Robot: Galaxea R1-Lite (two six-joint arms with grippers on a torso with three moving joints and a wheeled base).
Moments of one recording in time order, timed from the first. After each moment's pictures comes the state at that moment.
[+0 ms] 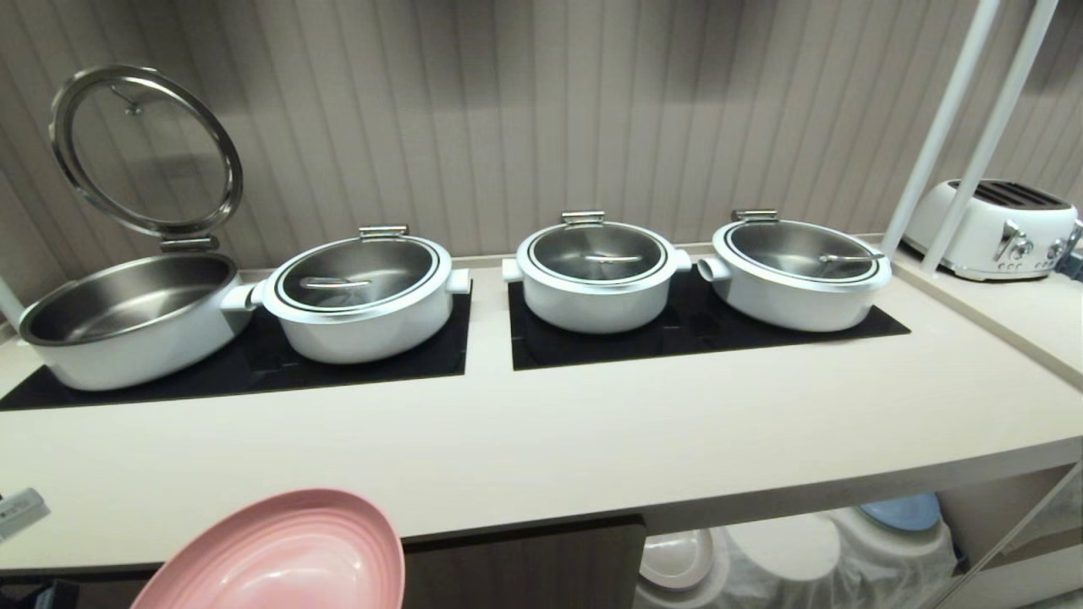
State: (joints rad) left arm 0.43 1.21 -0.69 0.86 -0.37 -0.05; right arm 0.00 0.00 0.00 0.00 0.00 -0.01
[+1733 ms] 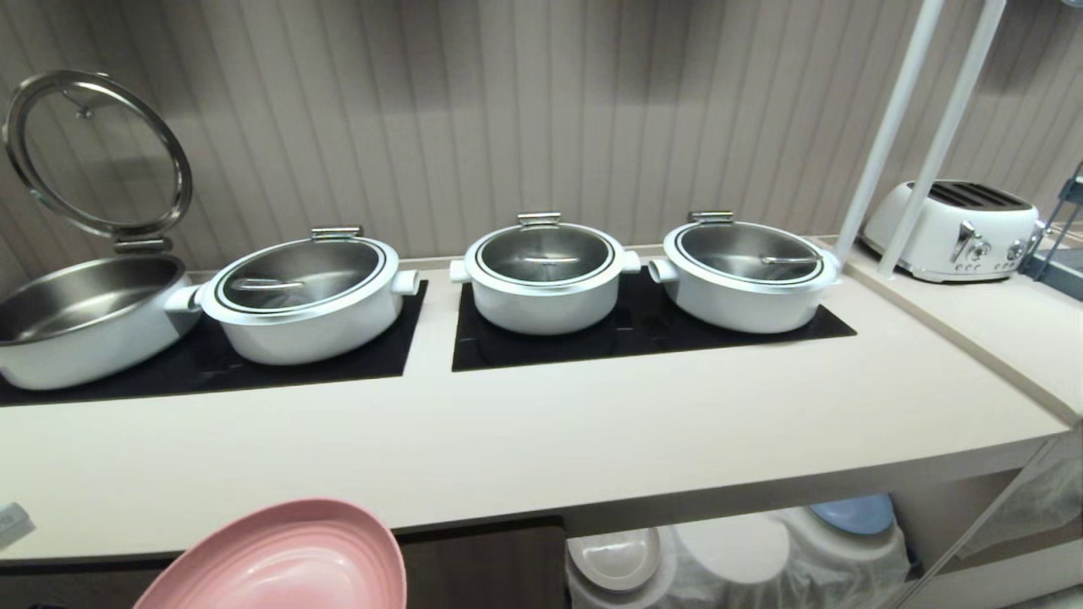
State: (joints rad) left arm 0.43 1.14 -0.67 0.90 -0.37 -0.06; right arm 0.00 0.00 0.00 0.00 0.00 -0.01
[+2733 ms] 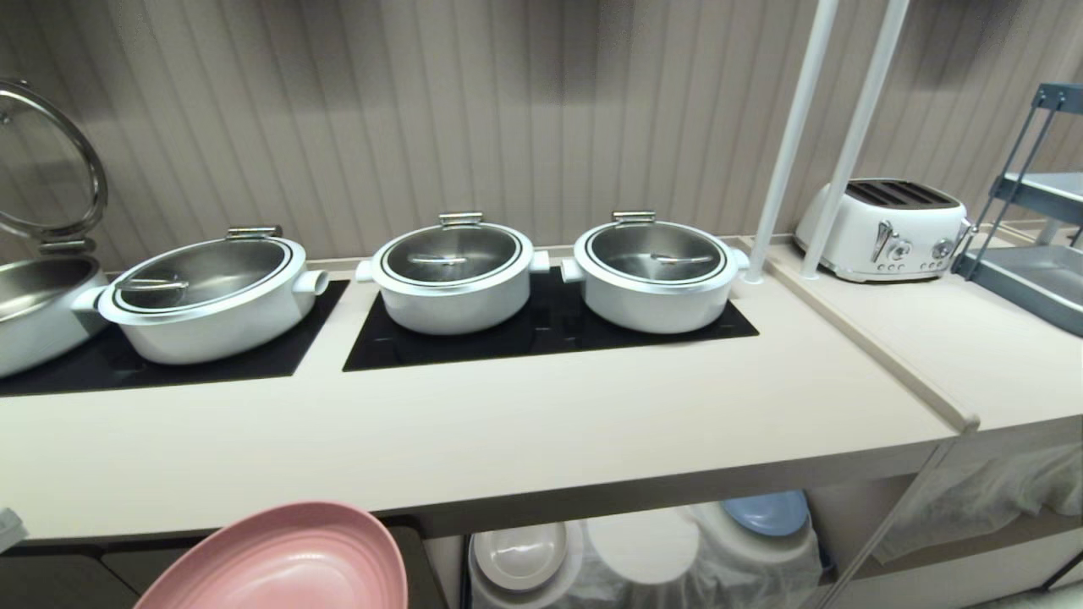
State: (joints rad) left arm 0.43 1.12 -0.67 0.91 -0.37 -0.06; right arm 0.00 0.00 0.00 0.00 0.00 -0.01
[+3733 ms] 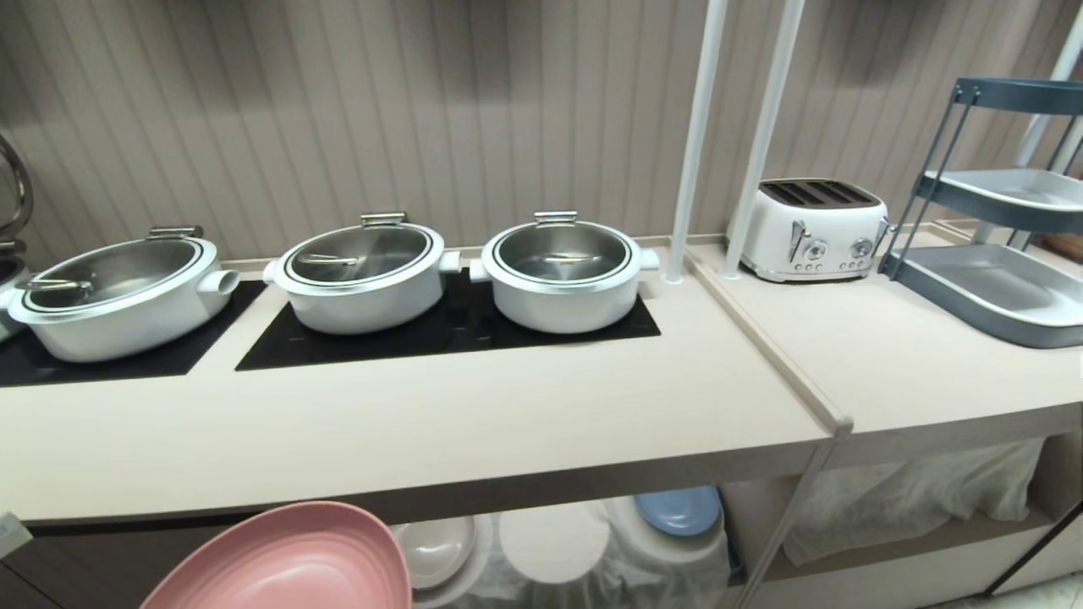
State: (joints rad) left arm 0.43 1.11 -0.66 0.91 -0.39 -0.06; right arm 0.00 0.00 0.00 0.00 0.00 -0.01
